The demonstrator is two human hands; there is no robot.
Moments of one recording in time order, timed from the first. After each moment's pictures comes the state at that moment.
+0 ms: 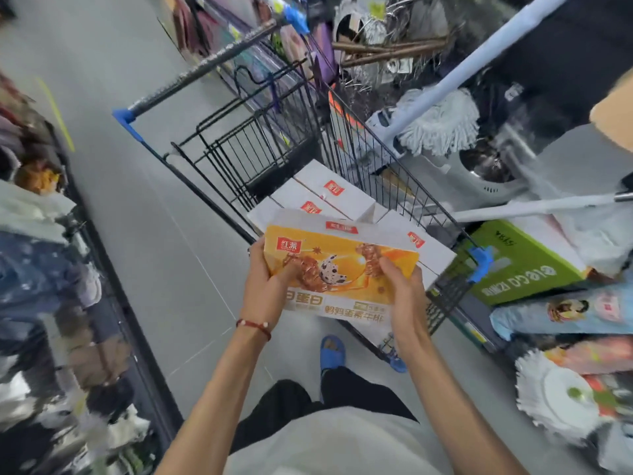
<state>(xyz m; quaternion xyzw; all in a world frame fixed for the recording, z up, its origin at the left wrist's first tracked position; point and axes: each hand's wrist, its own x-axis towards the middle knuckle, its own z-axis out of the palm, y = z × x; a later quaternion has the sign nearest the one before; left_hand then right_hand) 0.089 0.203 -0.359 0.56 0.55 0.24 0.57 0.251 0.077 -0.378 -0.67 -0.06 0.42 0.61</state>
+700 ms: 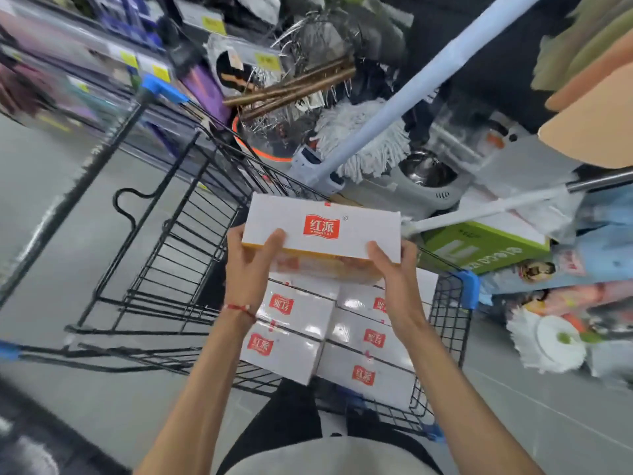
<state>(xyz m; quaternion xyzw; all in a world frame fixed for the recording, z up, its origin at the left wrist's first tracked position) 0.264 0.440 -0.366 0.63 0.44 0.14 0.62 0.366 0.250 -0.368 -0.69 0.05 0.29 0.66</state>
